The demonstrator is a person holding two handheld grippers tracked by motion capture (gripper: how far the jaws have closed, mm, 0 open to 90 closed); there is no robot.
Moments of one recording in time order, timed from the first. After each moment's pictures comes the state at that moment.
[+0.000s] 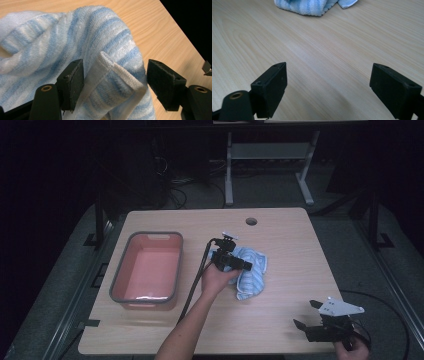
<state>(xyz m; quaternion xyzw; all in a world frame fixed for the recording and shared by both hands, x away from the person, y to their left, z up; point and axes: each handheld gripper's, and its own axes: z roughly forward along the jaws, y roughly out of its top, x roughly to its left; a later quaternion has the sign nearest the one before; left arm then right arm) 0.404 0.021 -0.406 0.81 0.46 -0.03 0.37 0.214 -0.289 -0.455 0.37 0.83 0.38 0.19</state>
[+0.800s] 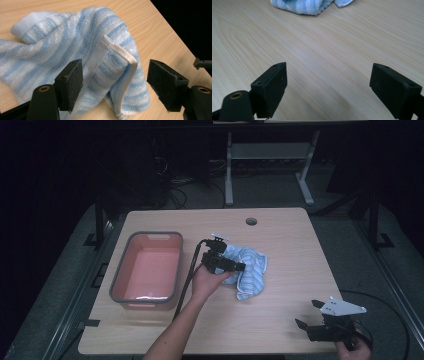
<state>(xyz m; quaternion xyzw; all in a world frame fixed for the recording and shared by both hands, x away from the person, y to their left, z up) 0.387 0.048 -0.394 0.81 0.44 -0.03 0.39 0.214 -0.292 -0.455 0.38 0.82 0.37 0.19</state>
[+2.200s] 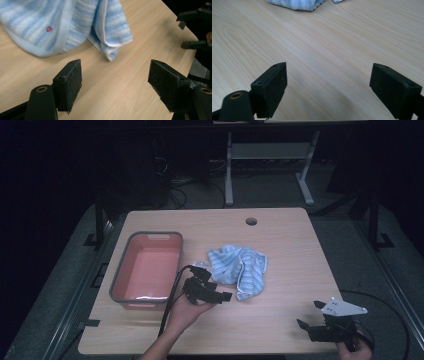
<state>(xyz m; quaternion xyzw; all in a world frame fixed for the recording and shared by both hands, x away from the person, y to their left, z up) 0.306 0.094 -0.406 0.83 0.40 -0.04 0.39 0.213 -0.296 -0.457 0.39 0.82 0.37 0.20</state>
